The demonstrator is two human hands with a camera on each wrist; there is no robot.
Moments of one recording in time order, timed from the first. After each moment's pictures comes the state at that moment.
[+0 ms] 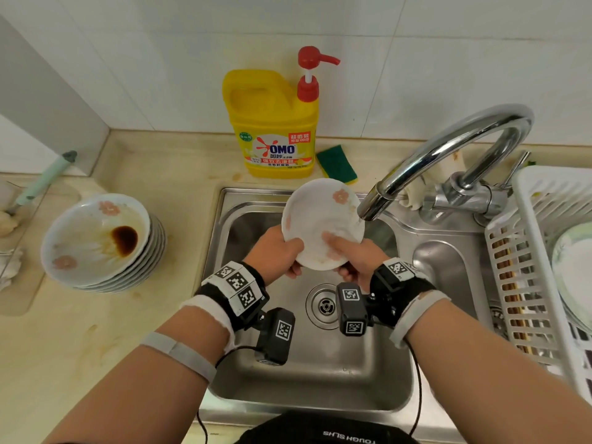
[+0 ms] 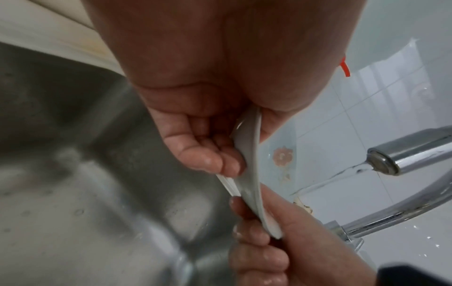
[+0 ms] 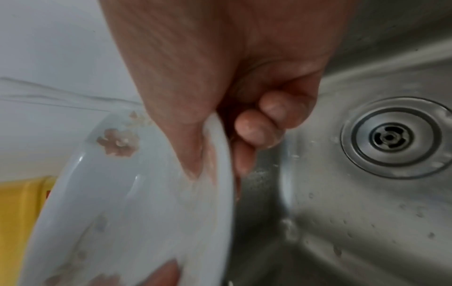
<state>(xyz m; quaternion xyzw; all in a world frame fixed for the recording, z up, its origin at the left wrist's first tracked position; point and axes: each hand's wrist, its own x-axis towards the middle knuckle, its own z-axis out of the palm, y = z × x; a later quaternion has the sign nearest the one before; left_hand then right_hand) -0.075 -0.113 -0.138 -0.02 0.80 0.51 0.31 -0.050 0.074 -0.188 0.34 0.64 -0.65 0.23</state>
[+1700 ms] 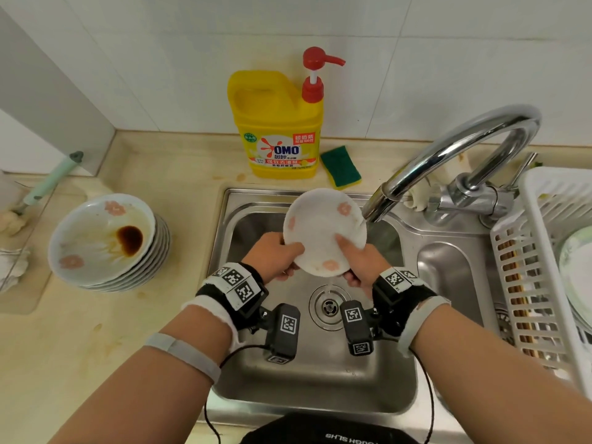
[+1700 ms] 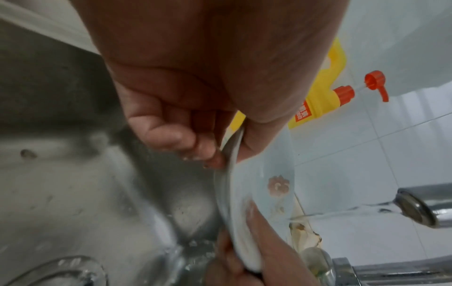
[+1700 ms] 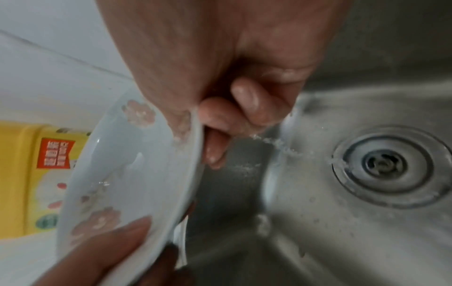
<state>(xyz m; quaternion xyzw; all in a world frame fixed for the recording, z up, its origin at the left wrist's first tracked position) -0.078 -0.119 -0.140 -0.10 0.80 0.48 0.35 -0.044 0.072 -0.193 0.32 0.69 -0.61 0.23</state>
